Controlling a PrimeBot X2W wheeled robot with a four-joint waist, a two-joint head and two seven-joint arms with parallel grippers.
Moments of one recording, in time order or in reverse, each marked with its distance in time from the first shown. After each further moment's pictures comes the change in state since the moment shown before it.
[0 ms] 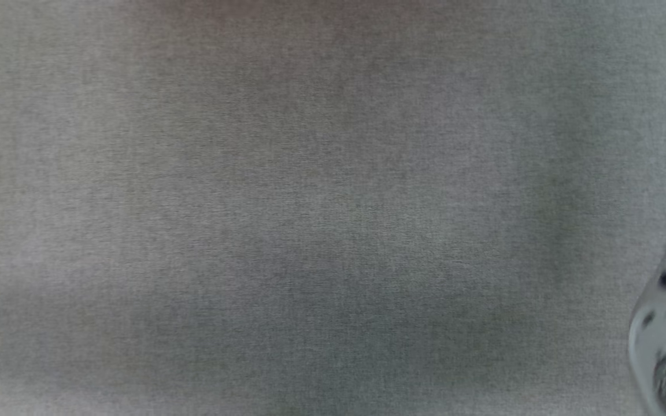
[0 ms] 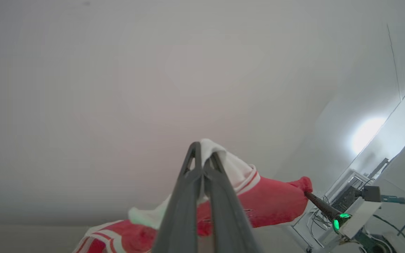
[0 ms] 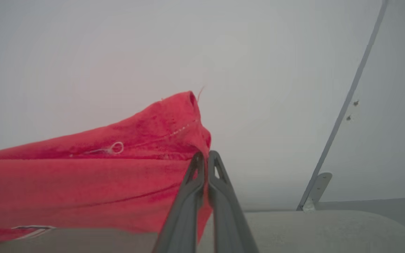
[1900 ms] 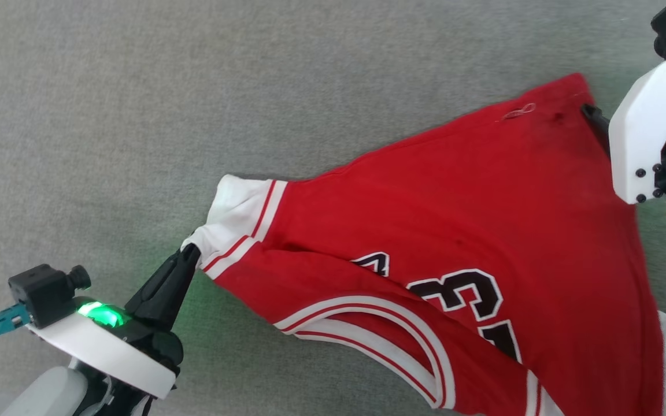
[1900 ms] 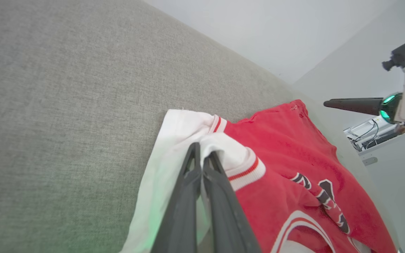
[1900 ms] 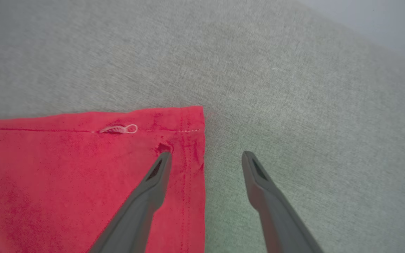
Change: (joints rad) left arm 0.789 -0.267 -0.021 -0.134 0.433 0.000 -0.011; right arm 0.541 -0.244 0.317 -0.573 0.208 -0.003 0.865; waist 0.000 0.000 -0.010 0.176
